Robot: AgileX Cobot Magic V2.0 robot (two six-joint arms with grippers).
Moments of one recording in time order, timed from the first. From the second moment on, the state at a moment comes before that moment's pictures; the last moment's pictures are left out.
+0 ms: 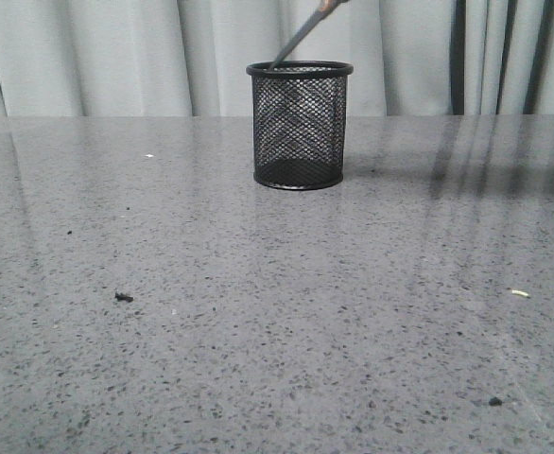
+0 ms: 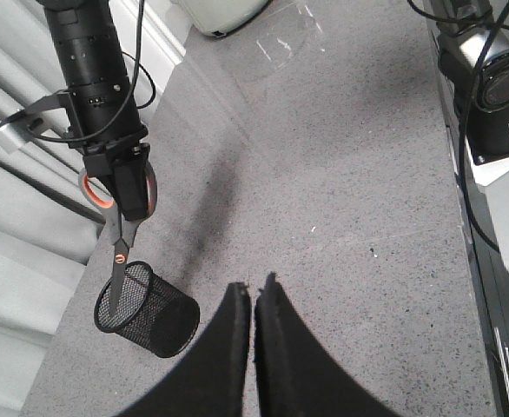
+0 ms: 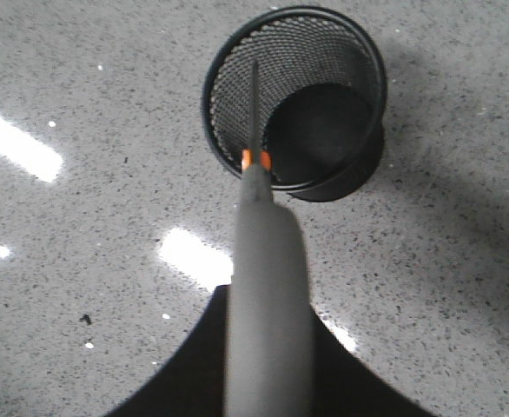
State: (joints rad) left arm -0.84 0.62 -1.22 -0.33 1.07 0.88; right arm 0.26 1.63 -1.73 0.40 1.26 -0.17
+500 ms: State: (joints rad) left arm -0.84 0.62 -1.22 -0.32 1.07 0.88; right arm 0.26 1.71 -1.78 0.40 1.26 -0.17
